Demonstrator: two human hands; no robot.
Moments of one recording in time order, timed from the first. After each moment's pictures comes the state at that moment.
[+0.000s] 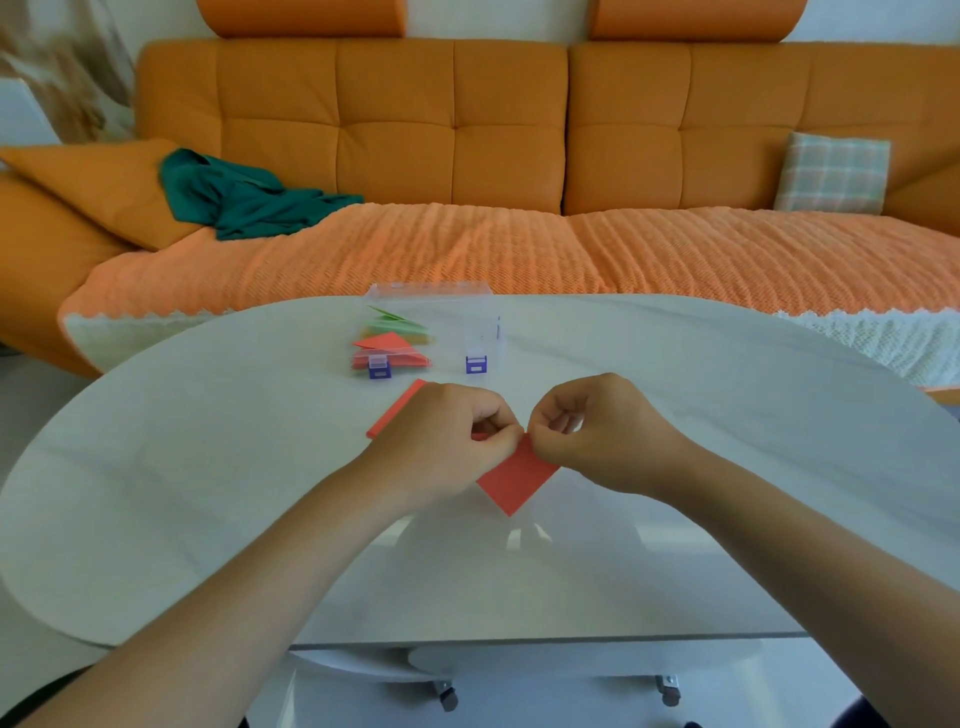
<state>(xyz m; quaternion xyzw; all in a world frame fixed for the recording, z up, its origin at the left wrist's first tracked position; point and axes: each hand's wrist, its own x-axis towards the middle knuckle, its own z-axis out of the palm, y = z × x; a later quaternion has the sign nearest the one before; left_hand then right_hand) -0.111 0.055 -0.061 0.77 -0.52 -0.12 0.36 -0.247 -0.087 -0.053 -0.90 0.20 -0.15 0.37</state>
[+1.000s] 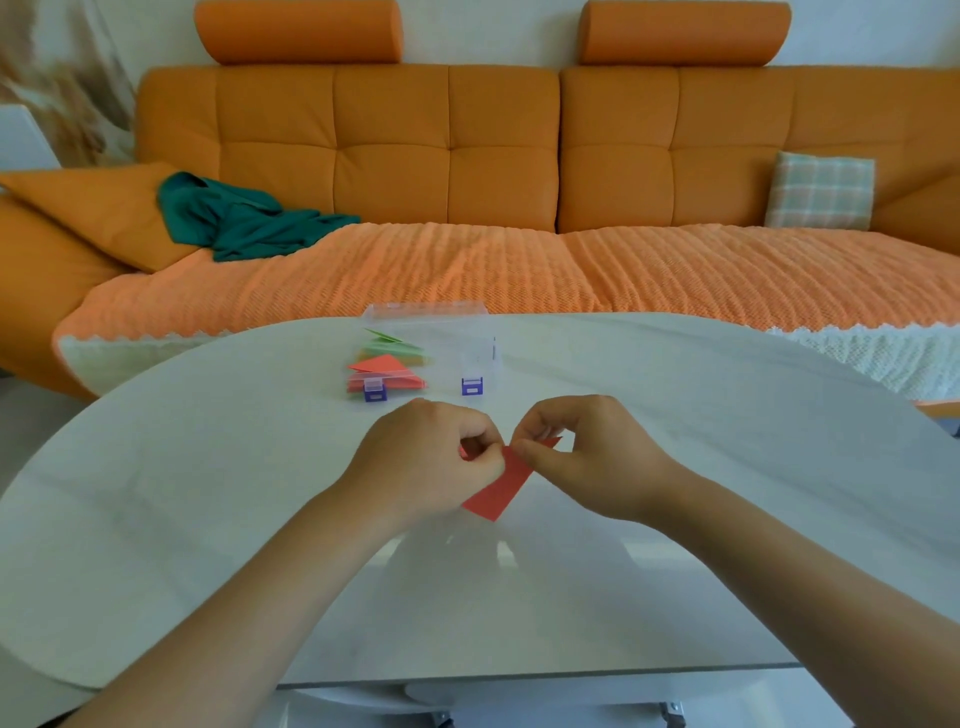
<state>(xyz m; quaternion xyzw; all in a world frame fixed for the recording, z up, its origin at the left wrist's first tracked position) -0.111 0.058 -0.046 0.82 -0.51 -0.05 0.26 -0.239 -0.089 -0.057 -0.92 0.15 -0.18 0.33</state>
